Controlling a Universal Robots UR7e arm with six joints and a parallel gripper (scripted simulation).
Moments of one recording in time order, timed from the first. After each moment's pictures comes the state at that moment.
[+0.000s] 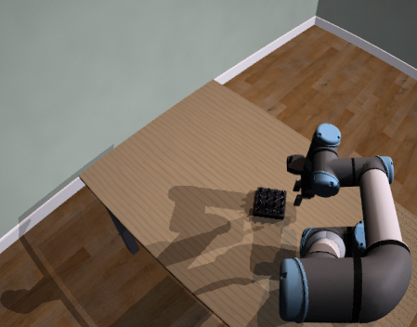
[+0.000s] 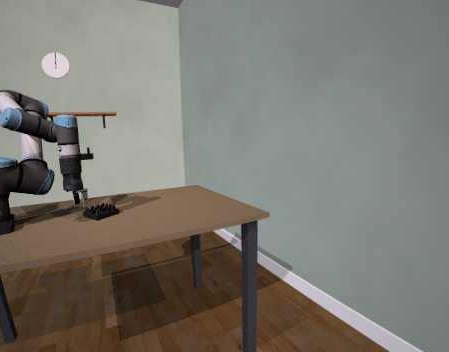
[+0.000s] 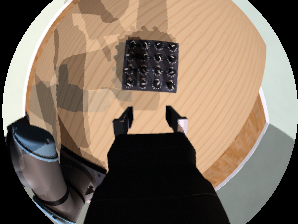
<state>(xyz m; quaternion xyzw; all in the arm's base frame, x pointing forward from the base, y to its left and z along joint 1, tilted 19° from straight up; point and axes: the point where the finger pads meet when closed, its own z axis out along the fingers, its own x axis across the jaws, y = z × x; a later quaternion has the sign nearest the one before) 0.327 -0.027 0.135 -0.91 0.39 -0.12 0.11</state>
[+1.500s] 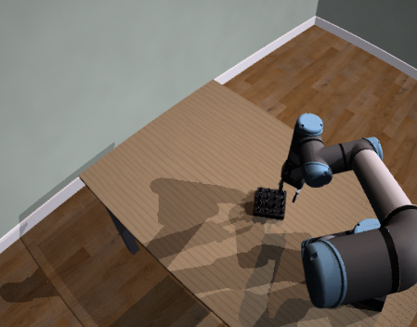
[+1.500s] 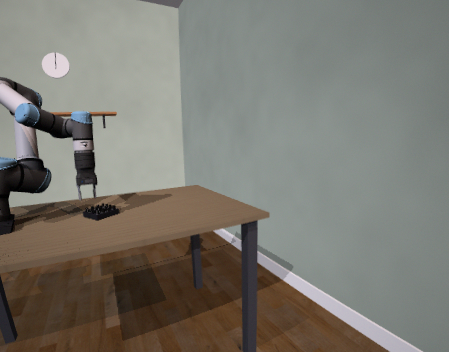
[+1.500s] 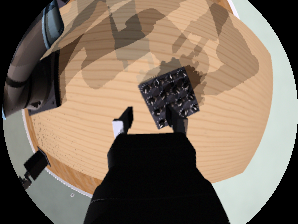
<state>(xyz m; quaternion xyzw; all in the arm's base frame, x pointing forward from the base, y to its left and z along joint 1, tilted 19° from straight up) 0.343 -0.001 0.159 -0.98 -0.13 -0.16 0.03</state>
